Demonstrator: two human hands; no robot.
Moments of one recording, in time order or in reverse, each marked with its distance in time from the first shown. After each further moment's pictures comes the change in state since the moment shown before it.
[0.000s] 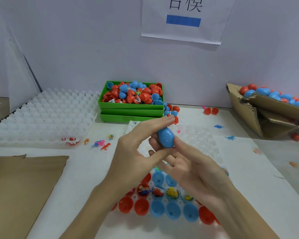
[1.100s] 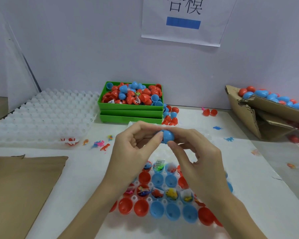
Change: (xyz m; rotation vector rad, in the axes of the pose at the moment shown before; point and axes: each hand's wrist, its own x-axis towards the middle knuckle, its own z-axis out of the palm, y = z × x) left_hand 0.003 -0.006 0.004 -0.329 0.114 -0.302; right_hand -0.001 0.002 0.001 -1.488 0.427 -0.799
